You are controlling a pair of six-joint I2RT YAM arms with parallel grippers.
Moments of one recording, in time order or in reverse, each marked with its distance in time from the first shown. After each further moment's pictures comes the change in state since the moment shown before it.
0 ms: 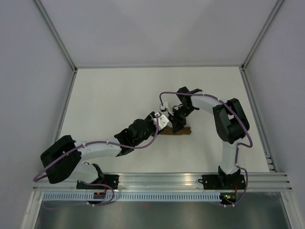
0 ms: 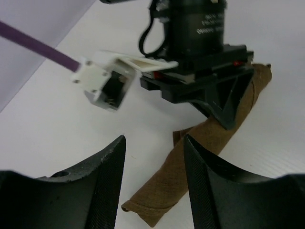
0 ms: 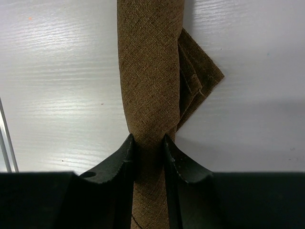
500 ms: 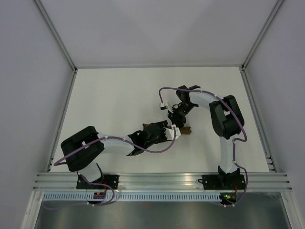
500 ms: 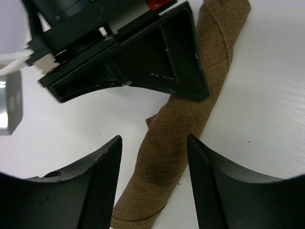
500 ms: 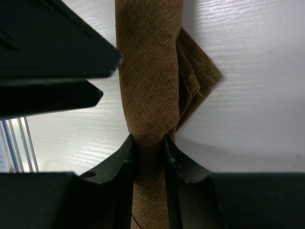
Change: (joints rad) left arm -0.089 0.271 0.063 -0.028 -0.018 0.251; right arm -0.021 0.110 0.131 -0.148 -0.041 -0.022
